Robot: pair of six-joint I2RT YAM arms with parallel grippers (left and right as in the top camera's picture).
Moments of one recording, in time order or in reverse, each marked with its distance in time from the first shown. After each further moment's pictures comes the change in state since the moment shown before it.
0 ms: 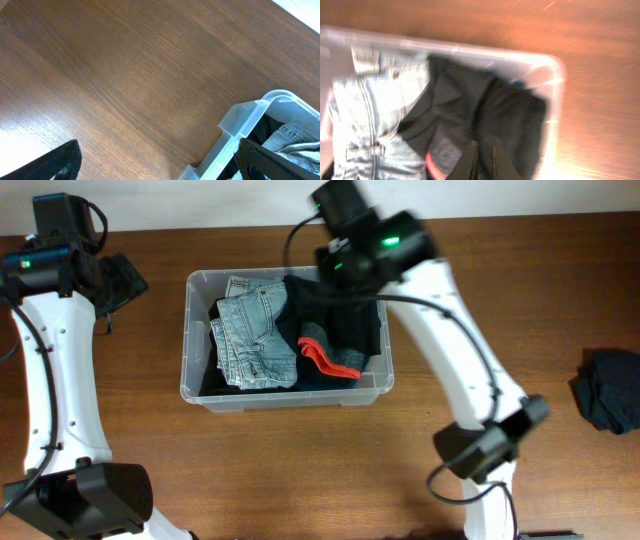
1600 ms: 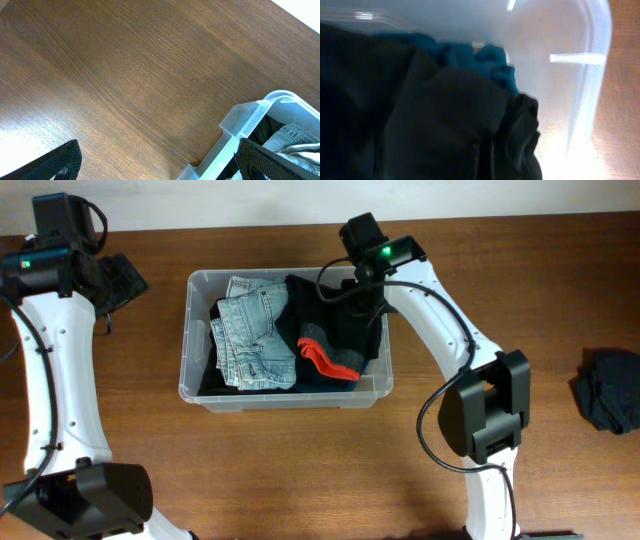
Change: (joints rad) left arm 0.000 0.000 0.000 0.000 0.000 0.000; right arm -0.106 0.091 -0.433 0.221 -0.097 -0.001
